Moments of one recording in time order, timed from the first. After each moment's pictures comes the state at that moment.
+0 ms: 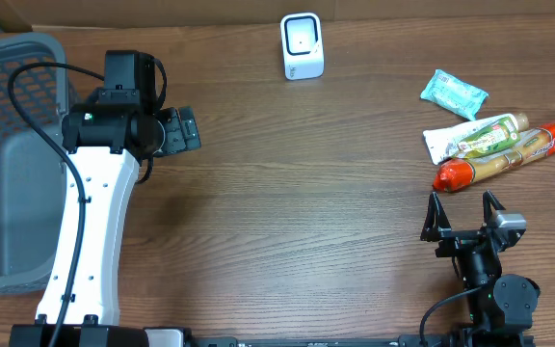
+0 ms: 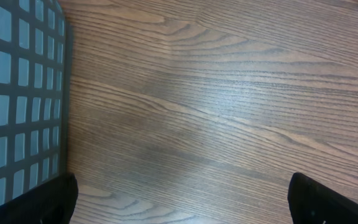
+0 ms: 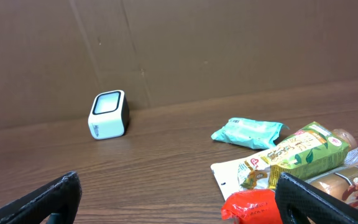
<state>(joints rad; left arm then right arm) -0.02 1.52 1.53 -1.15 -0.13 -0.29 -0.03 0.01 0.02 -0.02 -0.12 0.19</state>
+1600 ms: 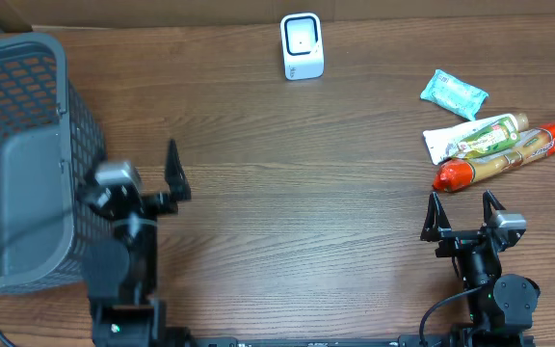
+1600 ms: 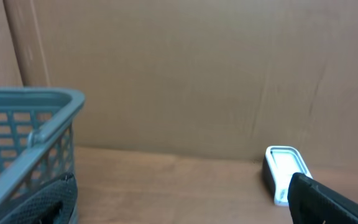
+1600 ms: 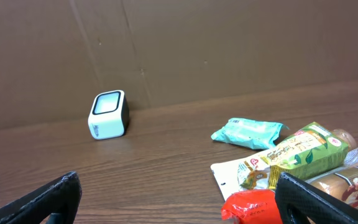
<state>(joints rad) 0.02 0.50 0.41 0.16 -0.07 -0.04 -0.03 0.01 0.02 -0.02 -0.12 0.19</state>
